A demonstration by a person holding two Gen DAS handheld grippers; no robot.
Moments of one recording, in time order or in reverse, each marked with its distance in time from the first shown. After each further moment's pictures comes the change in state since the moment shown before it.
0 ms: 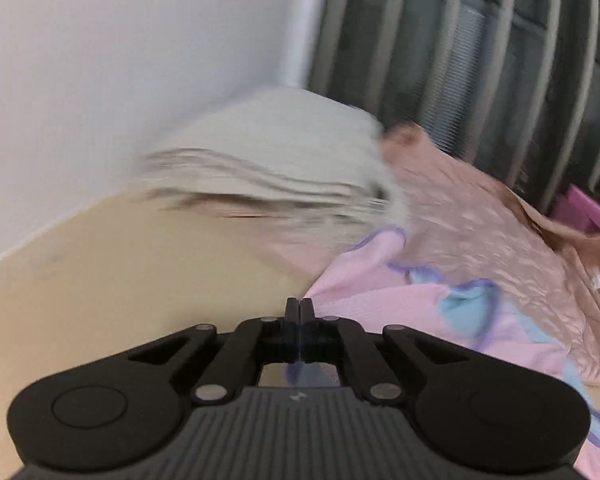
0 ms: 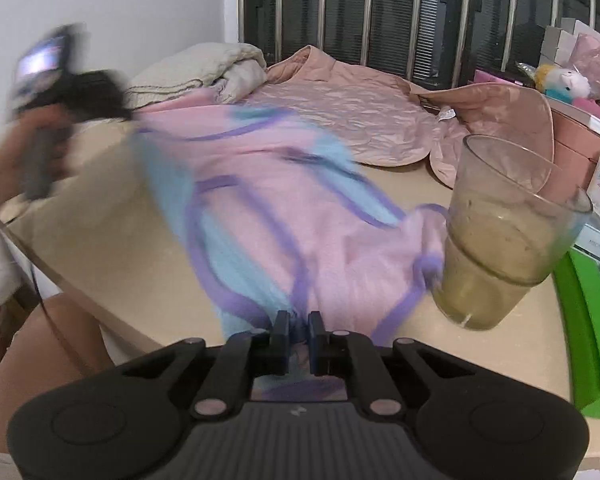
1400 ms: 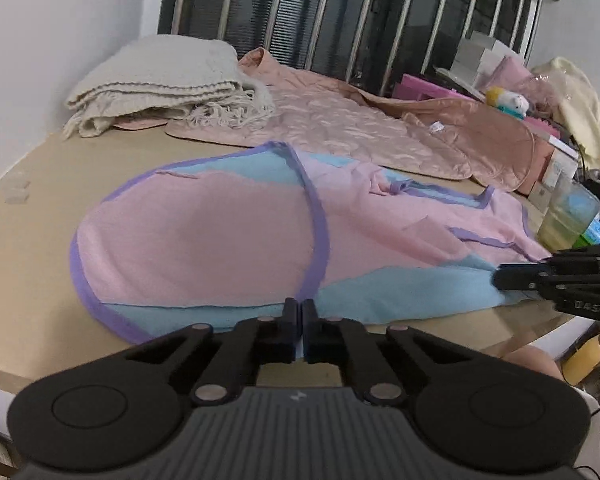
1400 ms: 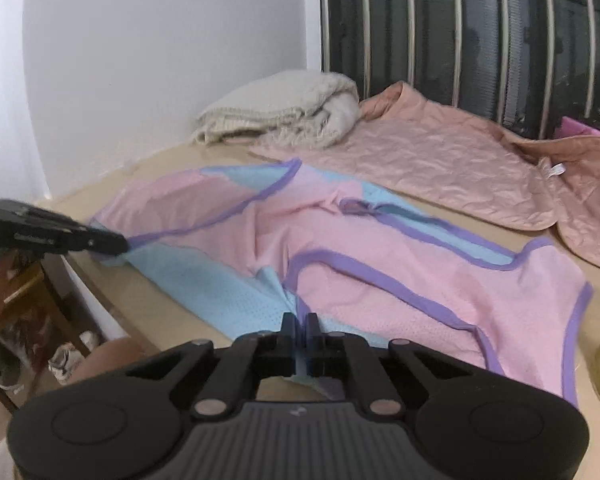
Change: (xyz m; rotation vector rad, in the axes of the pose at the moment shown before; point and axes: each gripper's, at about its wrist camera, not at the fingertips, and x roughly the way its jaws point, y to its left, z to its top) left arm -0.082 0.077 -0.081 0.293 0.172 -0.471; right arm 0.026 0.091 0.026 -0.059 -0.149 0.187
